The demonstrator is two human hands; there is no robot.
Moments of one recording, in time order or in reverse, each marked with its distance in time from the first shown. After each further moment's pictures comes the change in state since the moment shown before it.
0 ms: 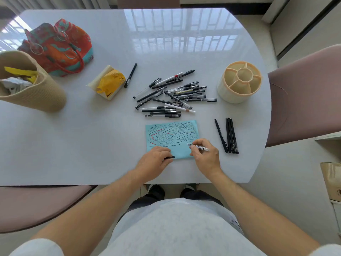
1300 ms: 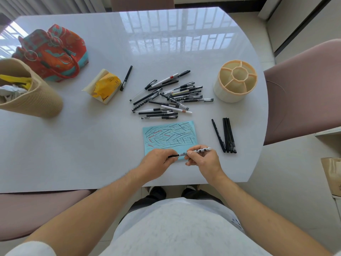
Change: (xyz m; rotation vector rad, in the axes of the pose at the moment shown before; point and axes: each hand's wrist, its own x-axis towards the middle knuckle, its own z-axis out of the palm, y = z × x) left_hand 0.017 0.031 -0.019 -0.094 -0.088 -0.049; right_hand -0.013 -0.015 -0.016 0.402 -0.198 0.224
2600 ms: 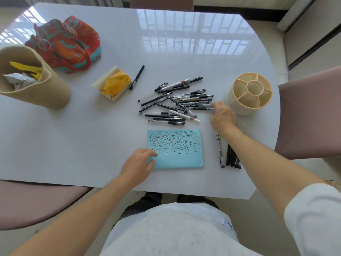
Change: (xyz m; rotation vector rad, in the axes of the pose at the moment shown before) left_hand -0.032 -0.056 -0.005 -0.022 0.203 -0.305; right_hand 0.182 -0.089 -0.036 -1.292 0.221 -0.337
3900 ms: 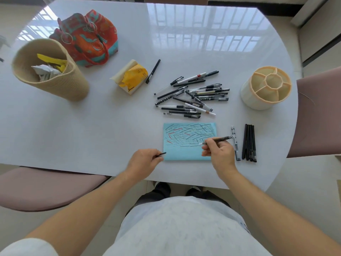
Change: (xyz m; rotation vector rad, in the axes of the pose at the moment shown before) left_hand -0.022 -0.022 -0.024 -0.042 -0.026 0.025; right_hand -0.167 -0.070 0.035 1.223 -0.016 0.436
